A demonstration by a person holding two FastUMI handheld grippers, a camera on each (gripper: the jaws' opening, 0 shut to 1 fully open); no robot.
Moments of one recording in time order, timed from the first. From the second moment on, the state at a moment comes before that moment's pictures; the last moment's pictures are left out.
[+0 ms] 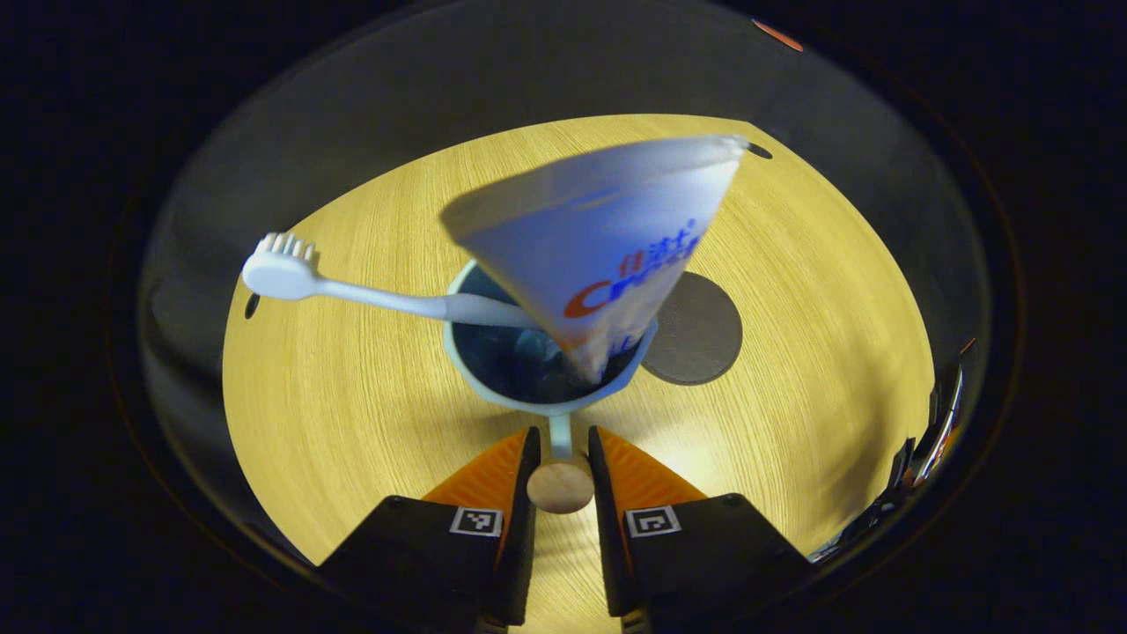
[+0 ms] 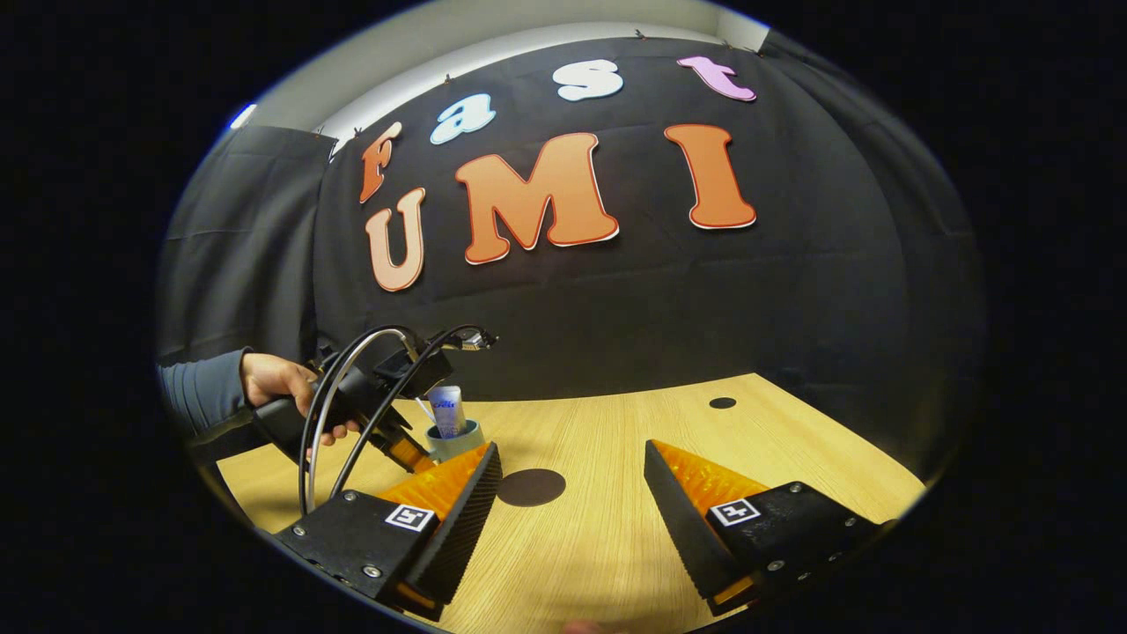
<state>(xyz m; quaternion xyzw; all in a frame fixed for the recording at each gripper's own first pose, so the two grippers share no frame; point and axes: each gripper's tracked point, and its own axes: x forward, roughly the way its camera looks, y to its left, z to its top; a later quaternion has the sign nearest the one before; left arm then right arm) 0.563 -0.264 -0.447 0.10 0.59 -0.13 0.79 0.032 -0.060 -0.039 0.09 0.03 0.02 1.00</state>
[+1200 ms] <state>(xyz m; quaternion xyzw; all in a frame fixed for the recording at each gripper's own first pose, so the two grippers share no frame) 0.747 -0.468 -0.685 0.09 0.55 -0.13 0.82 0.032 -0.074 -0.042 0.10 0.04 0.00 0.99</state>
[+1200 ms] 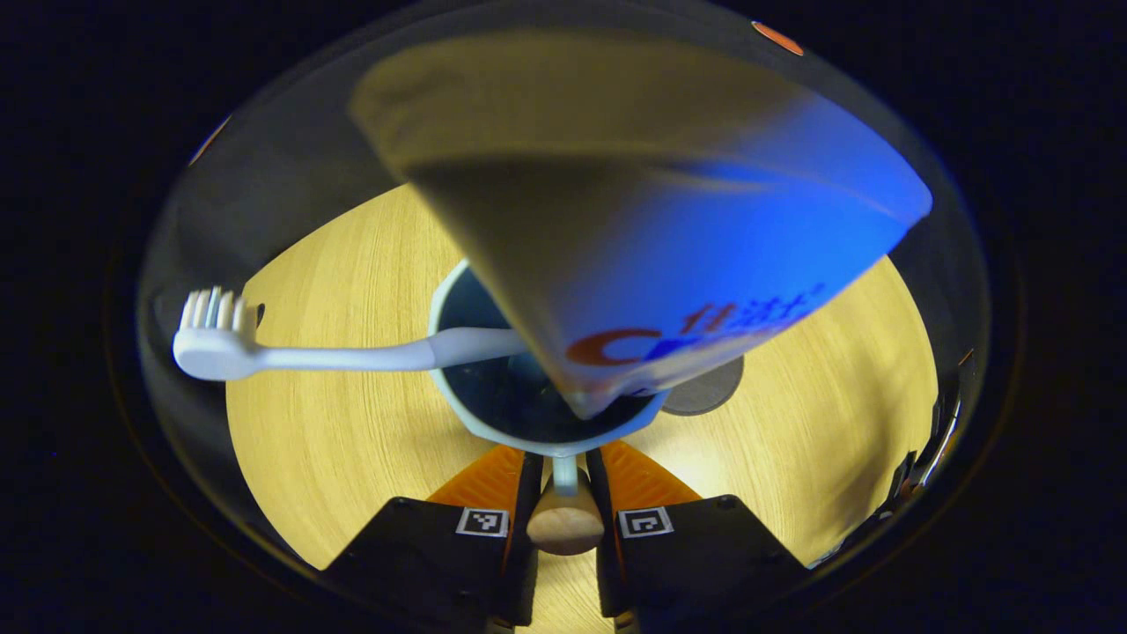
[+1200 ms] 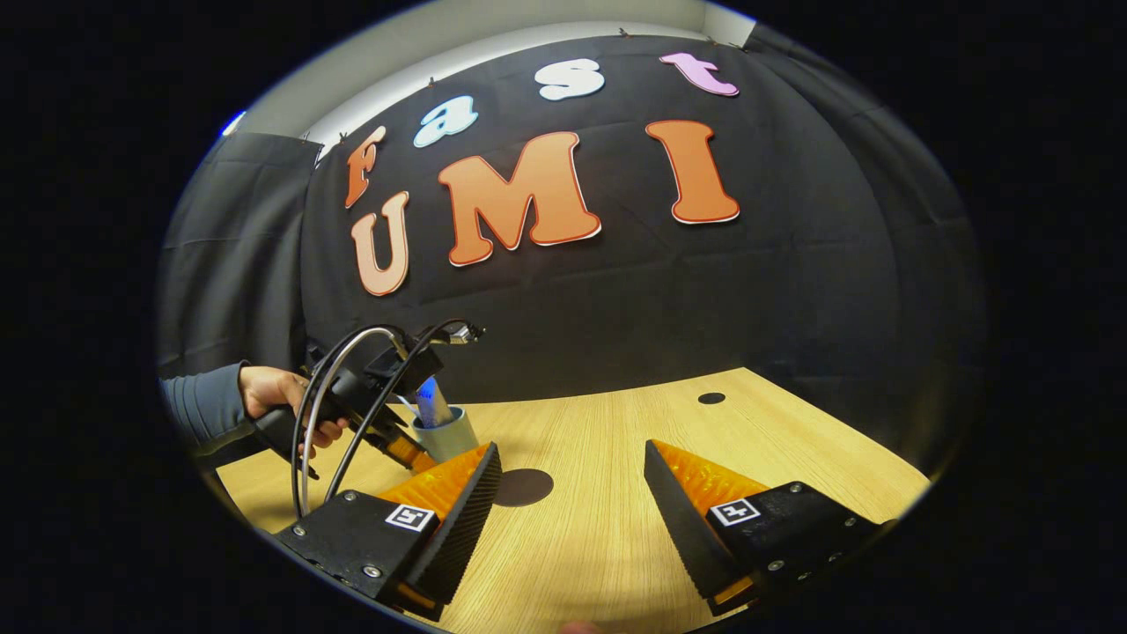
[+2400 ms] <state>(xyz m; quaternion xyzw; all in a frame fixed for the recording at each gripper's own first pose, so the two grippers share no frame) 0.755 -0.624 -0.705 0.12 0.50 -0.20 0.83 0.036 -0.095 -0.044 0.09 0.04 -0.03 0.99</state>
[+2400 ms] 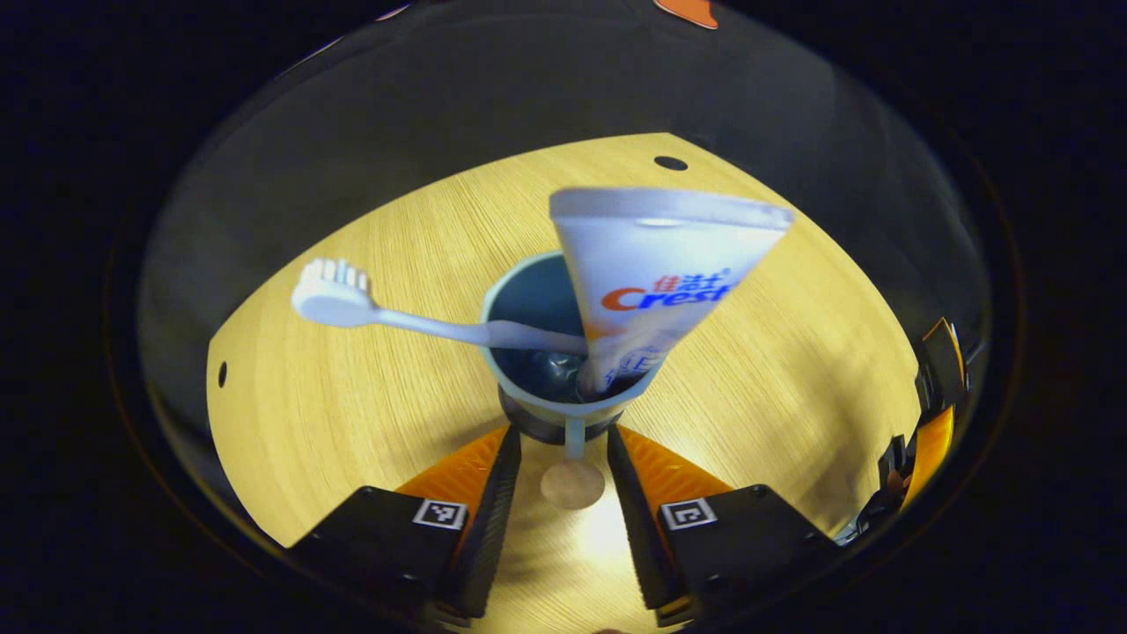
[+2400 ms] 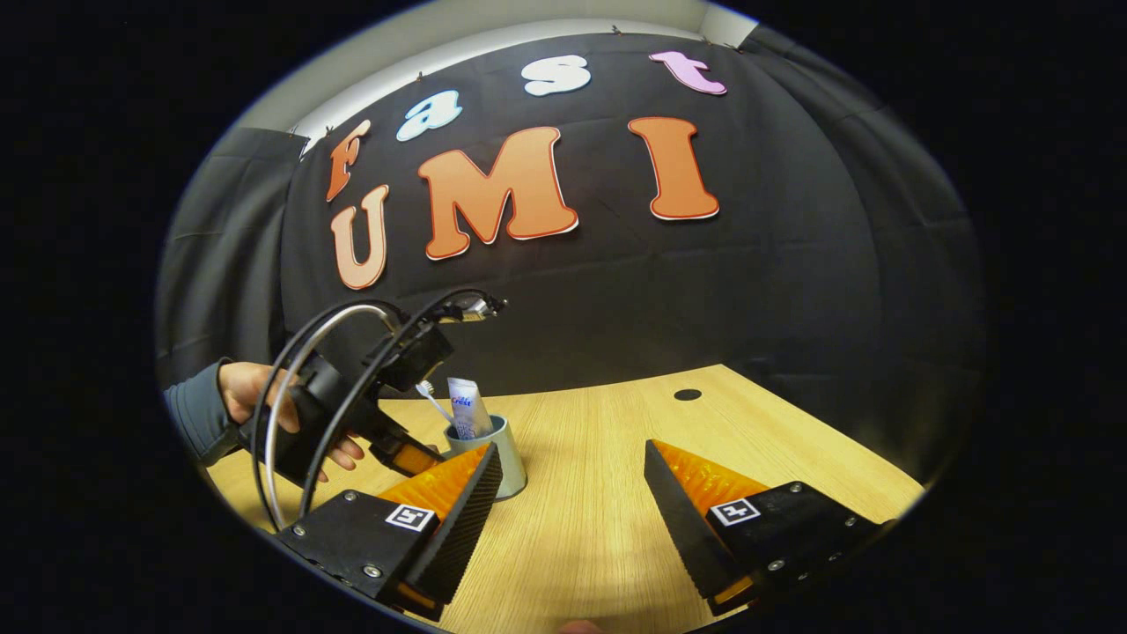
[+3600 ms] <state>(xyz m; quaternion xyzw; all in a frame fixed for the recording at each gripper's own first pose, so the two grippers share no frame) 0.704 -0.576 -0.643 0.02 0.10 -0.01 1.00 0.071 0.036 0.049 0.00 -0.05 0.00 1.00</state>
